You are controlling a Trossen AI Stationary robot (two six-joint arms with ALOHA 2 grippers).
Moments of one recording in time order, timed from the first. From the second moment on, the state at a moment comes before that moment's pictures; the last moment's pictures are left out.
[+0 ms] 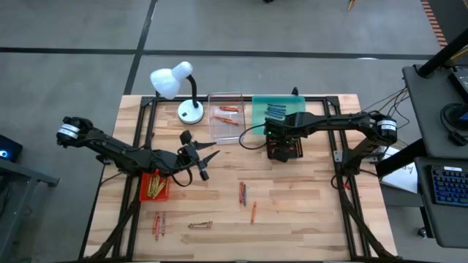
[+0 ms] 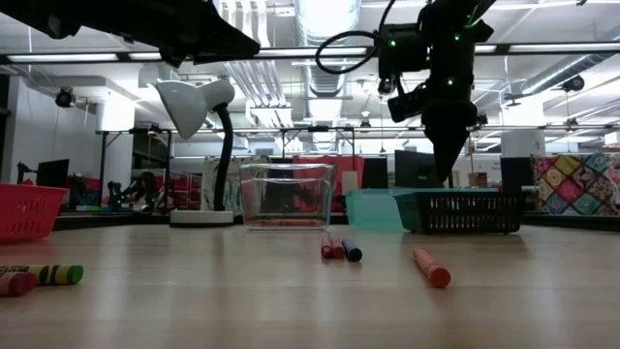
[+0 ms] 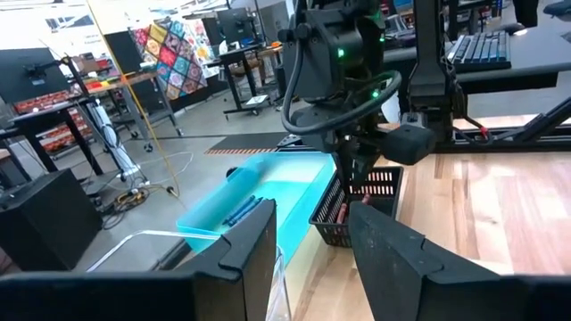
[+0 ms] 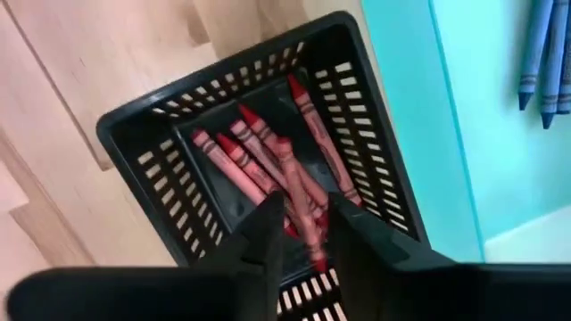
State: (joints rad) left arm -0.28 1.21 0.53 0.60 -0.76 0.15; right arm -0.25 1.58 1.11 -0.94 0.12 0.11
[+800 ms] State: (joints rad) left arm -0.28 1.21 0.53 0.49 -0.55 -0.46; right arm -0.23 1.57 1.14 -0.36 0.12 0.10
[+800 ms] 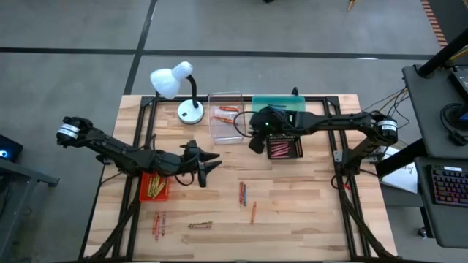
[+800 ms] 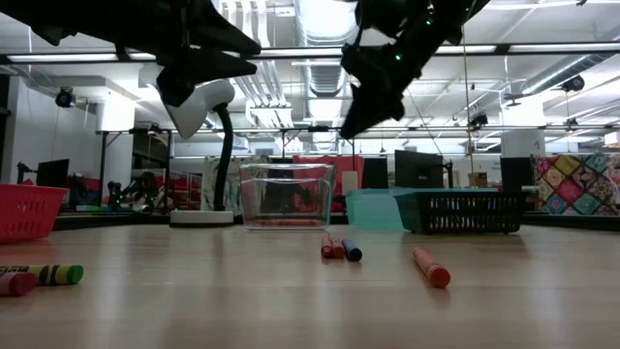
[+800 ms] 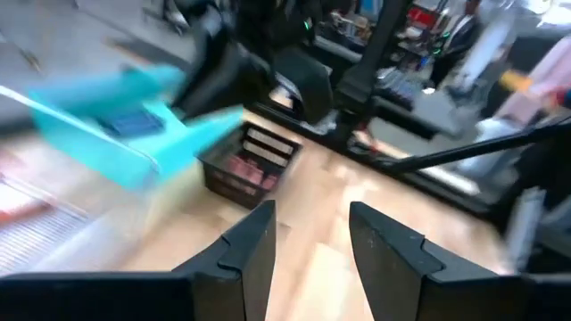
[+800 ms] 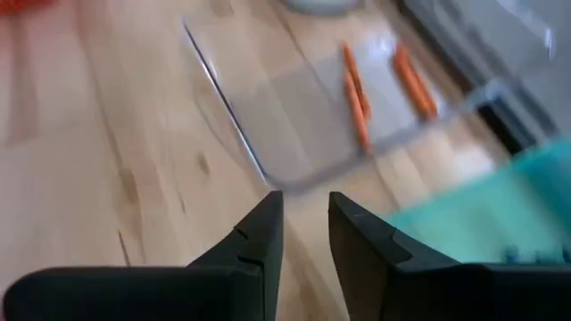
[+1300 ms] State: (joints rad) left arm -0.48 1.25 0.57 0.46 -0.41 -1.05; right arm -0.22 1.57 1.14 -0.28 0.11 0.06
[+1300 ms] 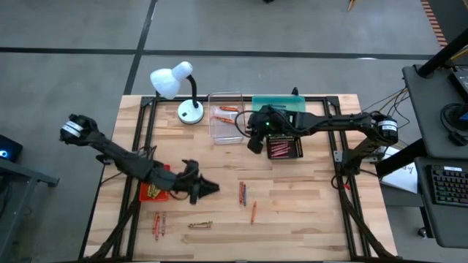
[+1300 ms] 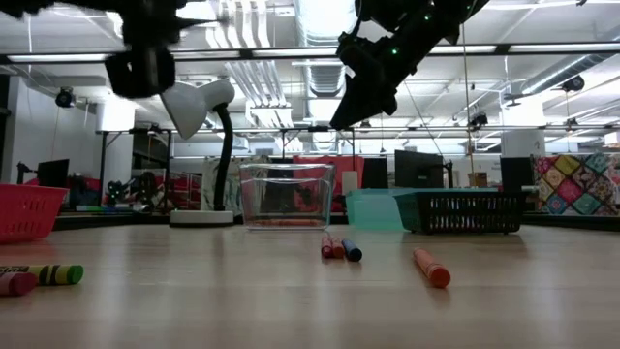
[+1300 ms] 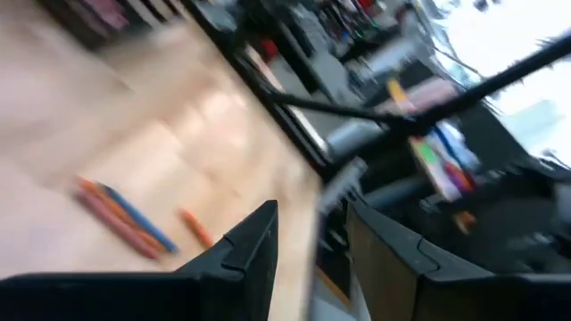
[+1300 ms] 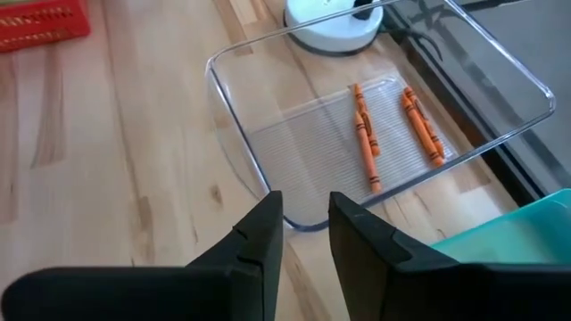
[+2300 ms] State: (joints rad) left arm -0.90 1.82 1.26 -1.12 0.07 -2.08; right arm -0.12 1.57 1.13 -0.27 0.11 0.11
